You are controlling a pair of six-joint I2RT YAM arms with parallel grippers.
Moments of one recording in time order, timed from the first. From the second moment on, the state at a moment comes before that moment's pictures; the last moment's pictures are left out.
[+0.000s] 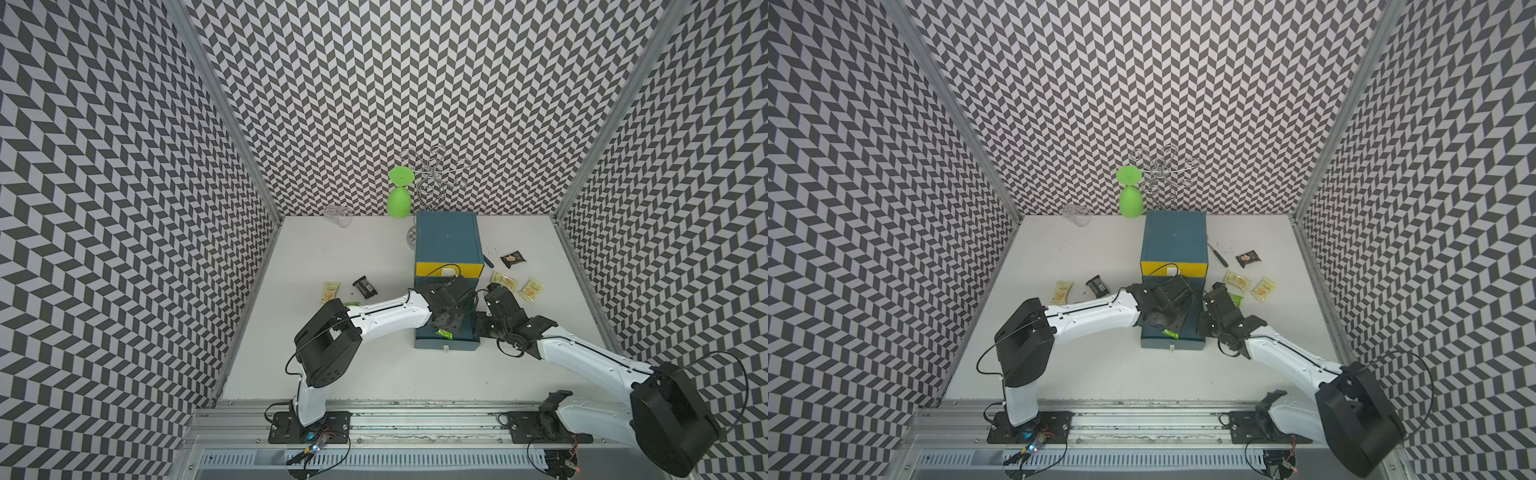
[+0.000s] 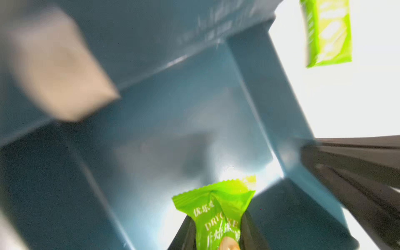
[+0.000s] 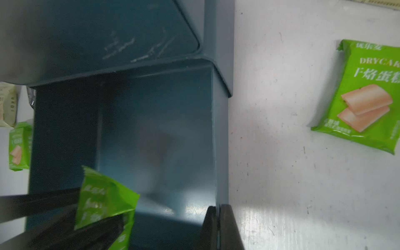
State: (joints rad) left arm -1.02 1.90 1.45 -0.65 -0.13 -0.50; right arm 0.55 1.21 0.57 -0.31 0.03 0.63
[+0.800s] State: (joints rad) left arm -1.03 1.41 1.27 -0.72 -0.14 -0.56; right arm 0.55 1.21 0.57 -0.30 0.04 0.63
